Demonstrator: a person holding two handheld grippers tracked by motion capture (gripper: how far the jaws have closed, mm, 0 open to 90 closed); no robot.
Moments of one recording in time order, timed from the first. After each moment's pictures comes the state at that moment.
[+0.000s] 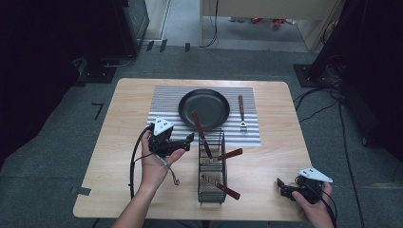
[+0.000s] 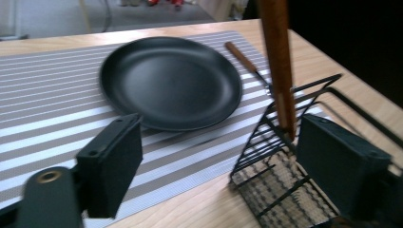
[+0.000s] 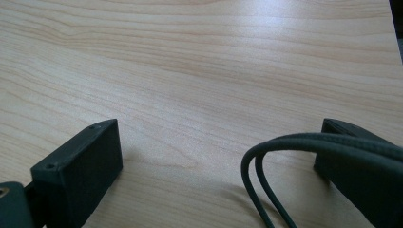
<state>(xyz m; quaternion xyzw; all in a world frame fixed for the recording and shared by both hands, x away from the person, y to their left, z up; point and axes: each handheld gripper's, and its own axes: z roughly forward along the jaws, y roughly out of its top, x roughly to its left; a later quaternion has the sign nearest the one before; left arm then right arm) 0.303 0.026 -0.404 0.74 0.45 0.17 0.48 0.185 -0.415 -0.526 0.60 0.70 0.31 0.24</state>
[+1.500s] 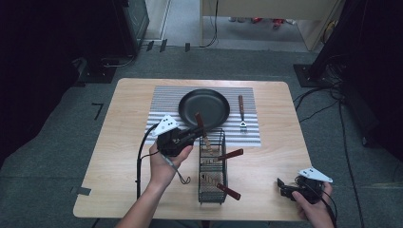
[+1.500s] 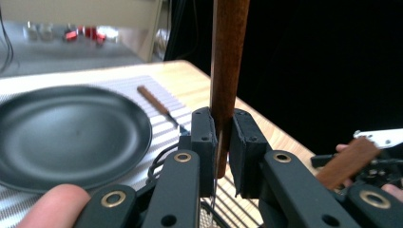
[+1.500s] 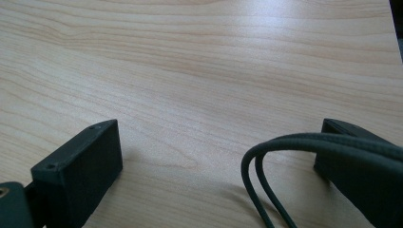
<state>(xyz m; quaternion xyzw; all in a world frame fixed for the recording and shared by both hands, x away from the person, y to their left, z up) 0.284 0.014 -0.379 0.71 0.35 0.09 0.60 0.185 -0.415 -0.526 0.60 0.70 0.31 0.24</state>
